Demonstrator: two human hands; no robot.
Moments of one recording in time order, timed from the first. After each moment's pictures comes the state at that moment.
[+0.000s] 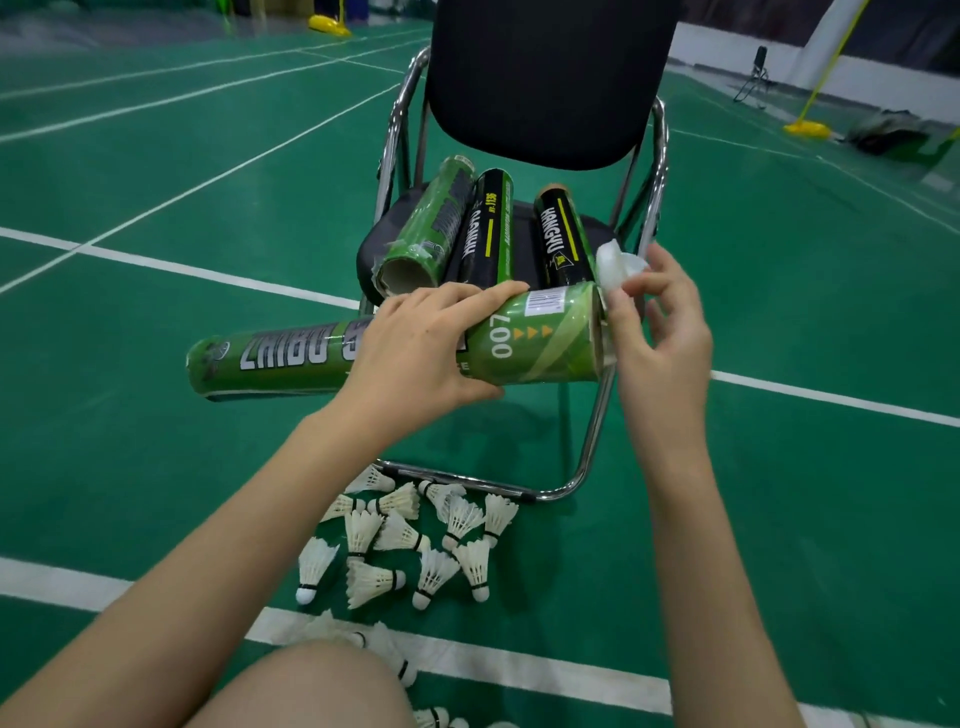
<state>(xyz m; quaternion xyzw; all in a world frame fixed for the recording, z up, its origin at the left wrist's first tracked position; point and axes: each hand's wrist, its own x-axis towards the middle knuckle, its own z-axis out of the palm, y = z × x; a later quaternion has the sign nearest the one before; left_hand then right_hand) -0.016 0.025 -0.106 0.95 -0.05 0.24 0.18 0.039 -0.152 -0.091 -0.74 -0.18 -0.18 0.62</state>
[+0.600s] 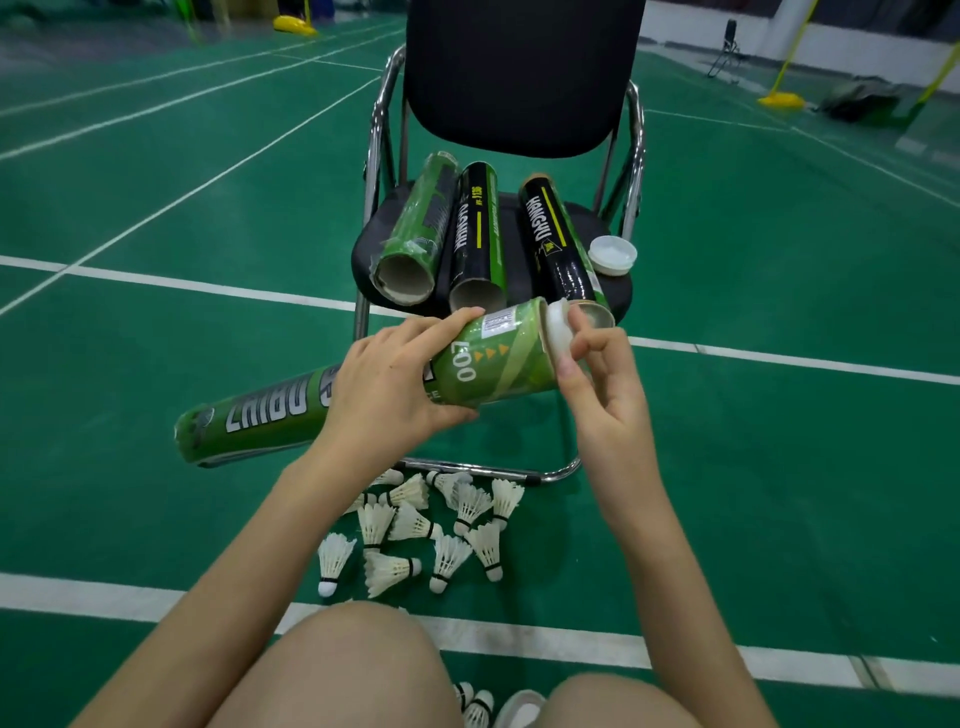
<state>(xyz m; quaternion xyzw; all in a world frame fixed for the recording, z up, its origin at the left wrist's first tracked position) -0.048 0.037 -0.126 0.95 -0.01 0.23 0.22 -0.025 -0.141 -0.115 -0.70 -0.22 -0.04 0.68</state>
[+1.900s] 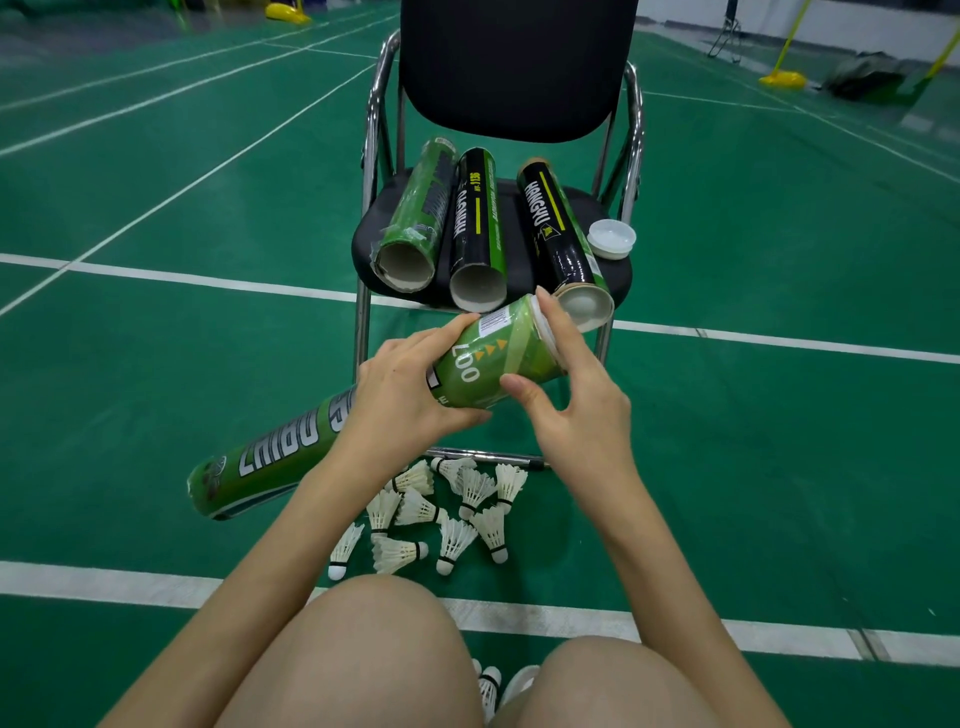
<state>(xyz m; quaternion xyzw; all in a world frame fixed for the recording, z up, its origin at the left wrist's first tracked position) -0.053 0.029 -0.144 0.91 0.00 0.21 0.35 -0.026 -0.134 -0.130 -0.84 -0.25 -0.15 0.47</state>
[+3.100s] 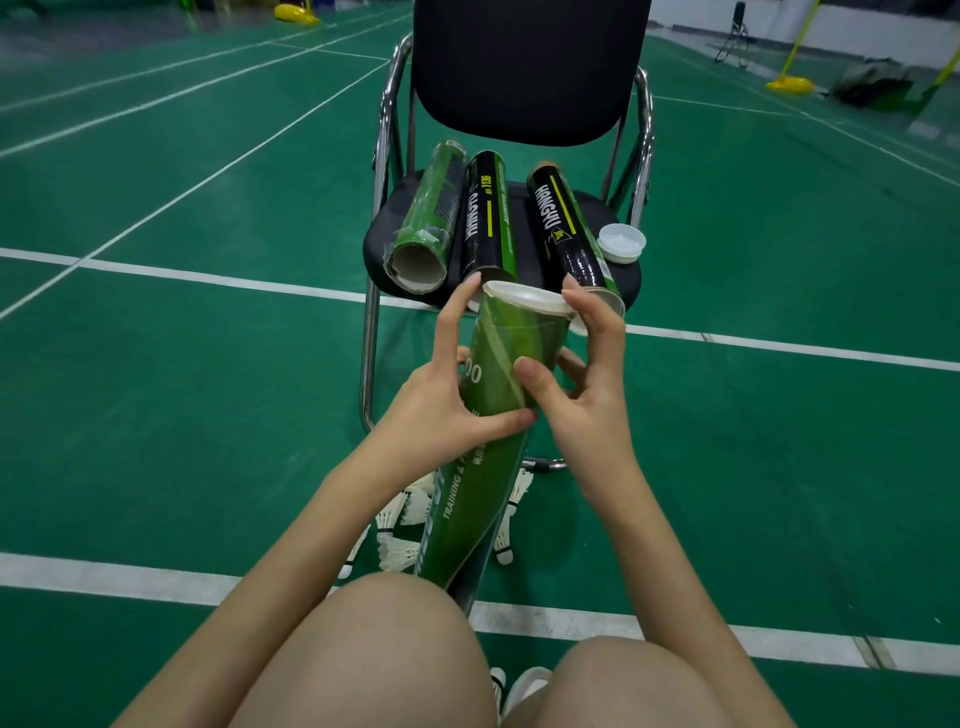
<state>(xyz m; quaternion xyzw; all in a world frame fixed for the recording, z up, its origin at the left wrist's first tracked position) -0.060 0.017 -0.136 0.84 -0.05 0.15 0.52 -0.027 -0.122 -0.124 -0.68 -0.28 -0.09 0.67</state>
